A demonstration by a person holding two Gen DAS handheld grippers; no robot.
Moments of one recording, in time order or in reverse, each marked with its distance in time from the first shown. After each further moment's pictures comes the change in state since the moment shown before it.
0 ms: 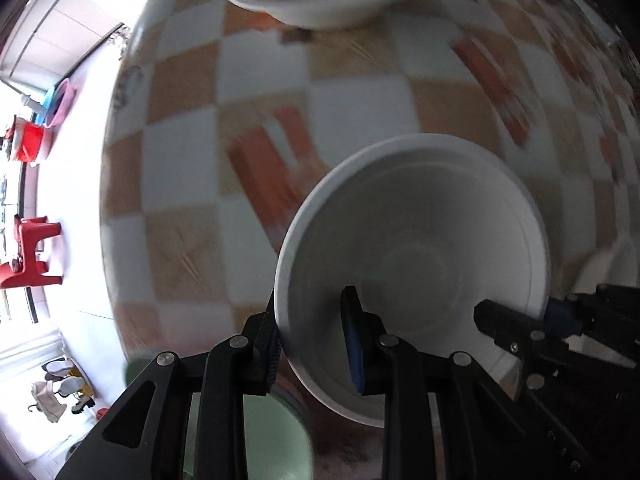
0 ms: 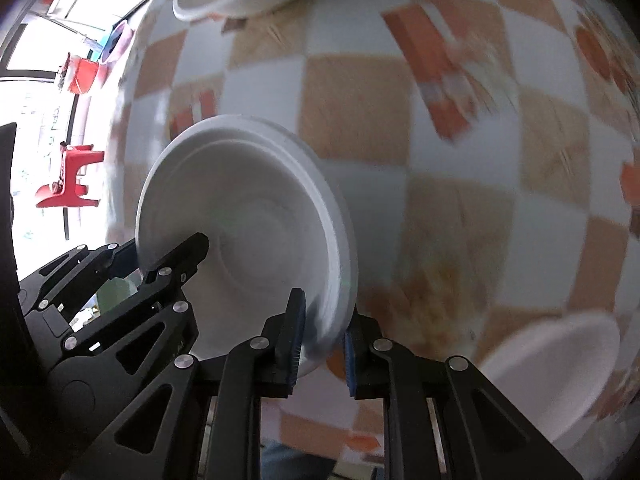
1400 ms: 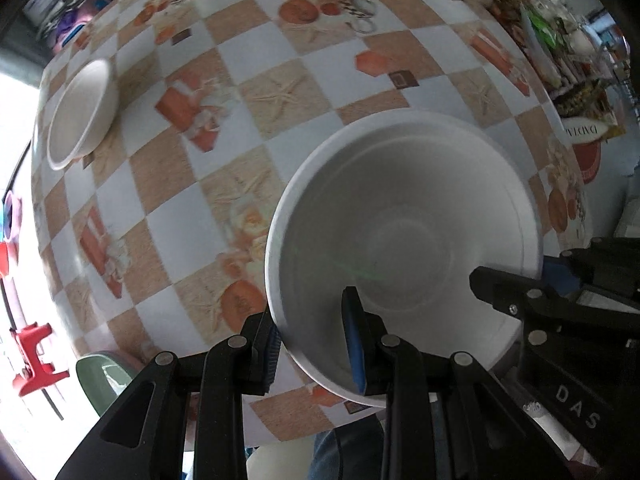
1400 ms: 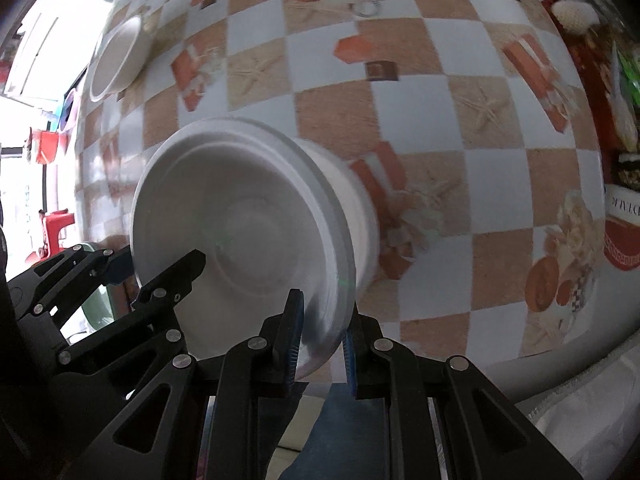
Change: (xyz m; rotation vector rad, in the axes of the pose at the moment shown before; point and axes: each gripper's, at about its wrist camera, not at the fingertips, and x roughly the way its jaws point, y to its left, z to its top) left arm -0.072 -0.184 -0.040 0.369 -0.047 -0.088; right arm -0.071 -0.117 -0.120 0.282 -0.104 -0.064
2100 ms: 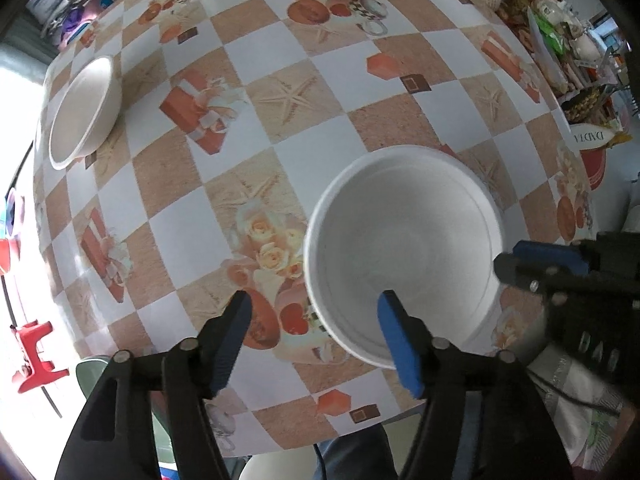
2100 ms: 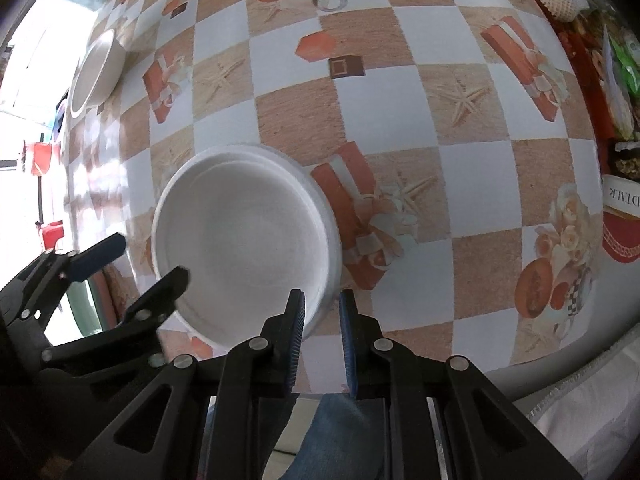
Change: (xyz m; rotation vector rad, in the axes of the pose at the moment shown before) left arm 0.001 0.011 -0.003 -0.027 -0.017 0.007; right arm 0.005 -0.026 -0.007 0.045 -0.009 -0.002
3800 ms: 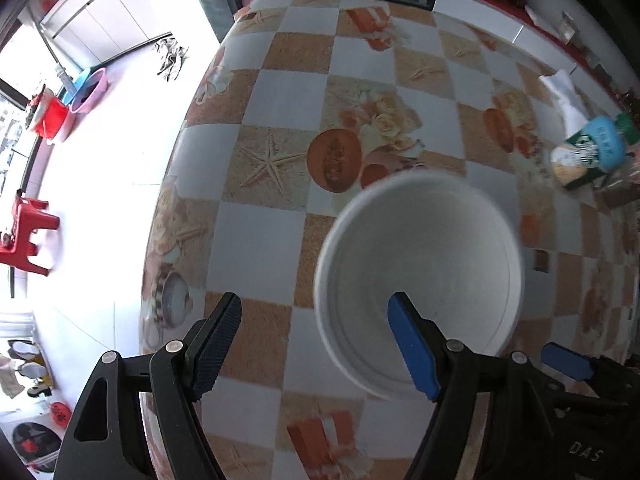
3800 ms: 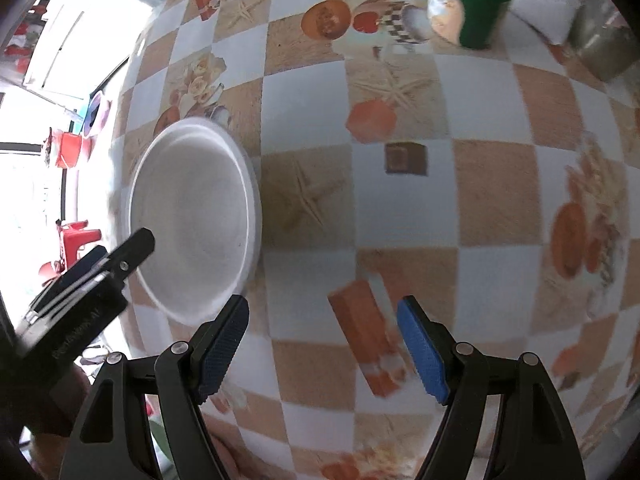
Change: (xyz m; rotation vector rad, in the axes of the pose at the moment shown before) left arm 0.020 0.327 0.103 -0.553 -0.144 0.093; right arm 0.031 0.217 0.201 -0.173 -0.045 0.087
